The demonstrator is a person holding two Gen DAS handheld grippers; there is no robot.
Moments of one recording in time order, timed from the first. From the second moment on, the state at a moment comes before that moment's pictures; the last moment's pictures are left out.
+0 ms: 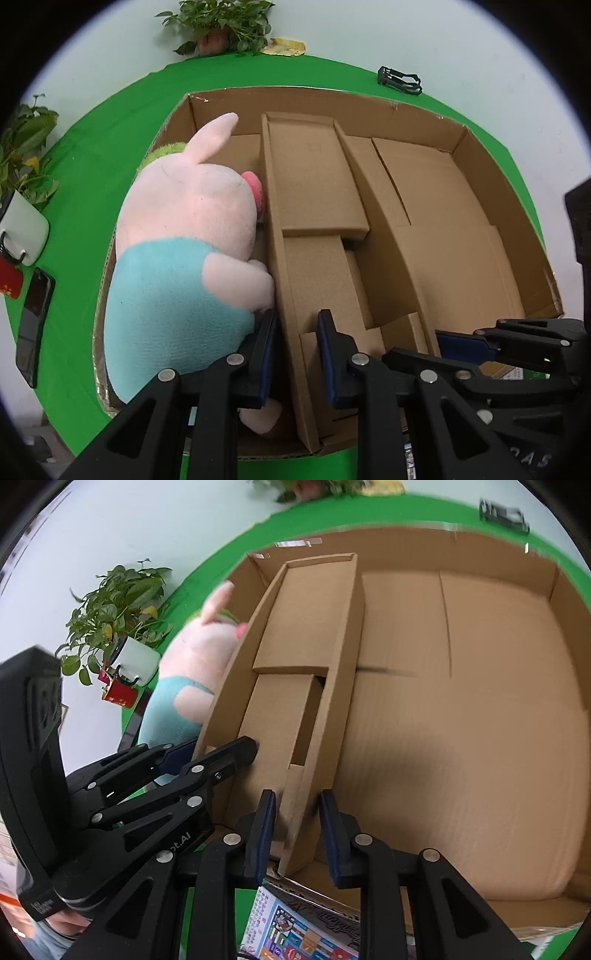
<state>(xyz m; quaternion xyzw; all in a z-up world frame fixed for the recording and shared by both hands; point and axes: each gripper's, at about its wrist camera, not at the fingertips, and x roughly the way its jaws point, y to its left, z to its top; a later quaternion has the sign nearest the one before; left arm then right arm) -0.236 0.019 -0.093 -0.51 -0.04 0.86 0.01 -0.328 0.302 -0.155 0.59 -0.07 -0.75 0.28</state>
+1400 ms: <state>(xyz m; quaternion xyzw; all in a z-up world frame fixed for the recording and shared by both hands) -0.095 0.016 0.007 -0.27 -0.06 0.96 0.05 -0.179 0.432 -0.036 0.41 -0.01 -0.88 0.23</state>
